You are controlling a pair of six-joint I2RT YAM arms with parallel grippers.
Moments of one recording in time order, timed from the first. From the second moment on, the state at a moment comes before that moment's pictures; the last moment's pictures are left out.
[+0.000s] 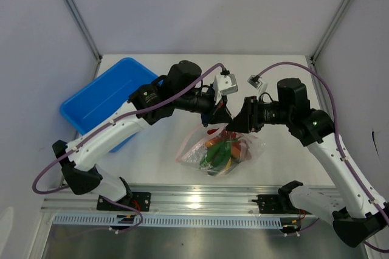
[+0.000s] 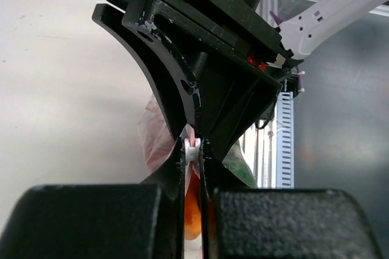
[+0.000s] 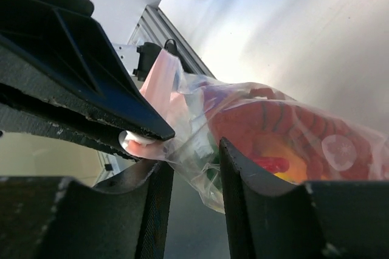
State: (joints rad) left arm -0.95 1.47 1.71 -0.71 0.51 0.10; right arm 0.48 1.02 1.22 -0.73 -0.75 0.46
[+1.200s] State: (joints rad) left arm -0.87 1.57 1.77 -0.74 0.75 0.02; right arm 0.42 0.91 1.17 -0.64 -0.78 0.46
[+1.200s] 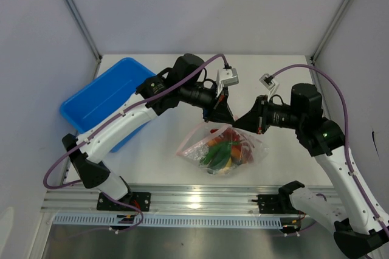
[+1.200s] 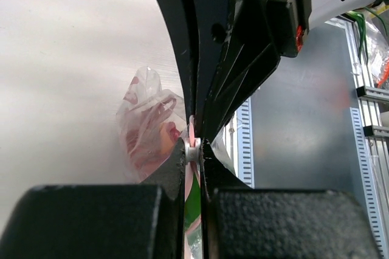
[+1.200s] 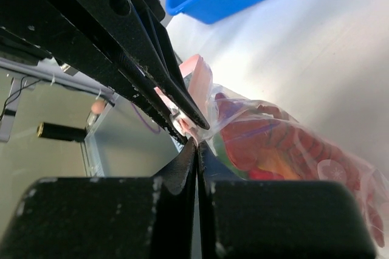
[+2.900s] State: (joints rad) left arm -0.83 1.56 1.75 -0.86 0.76 0.03; right arm 0.42 1.02 1.23 -0.81 -0.96 0.19
